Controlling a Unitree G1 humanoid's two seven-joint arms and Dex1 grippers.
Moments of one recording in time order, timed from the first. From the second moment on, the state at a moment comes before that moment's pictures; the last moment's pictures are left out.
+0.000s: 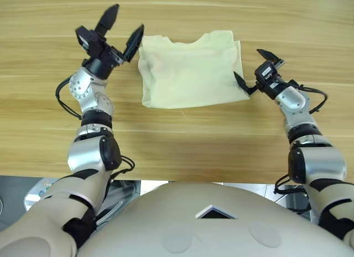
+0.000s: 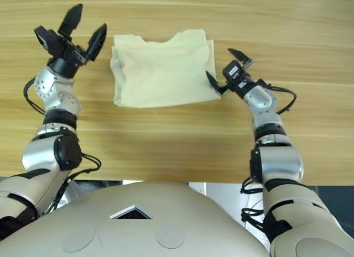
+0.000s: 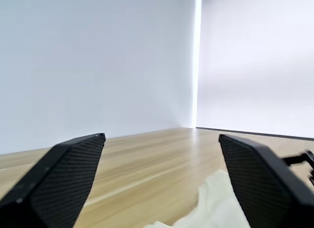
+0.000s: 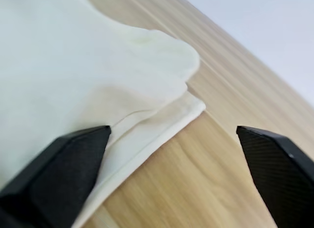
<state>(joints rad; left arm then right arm) -0.50 0.20 0.32 0.94 -0.41 -0.64 -1.21 -0.45 -0.48 0.09 1.16 -0.23 -0.81 0.45</state>
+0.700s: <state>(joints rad) -0.45 0.17 0.24 0.91 -0.40 -0.67 -1.18 0.24 -1.04 0.39 -0.21 0.38 -1.03 0.74</state>
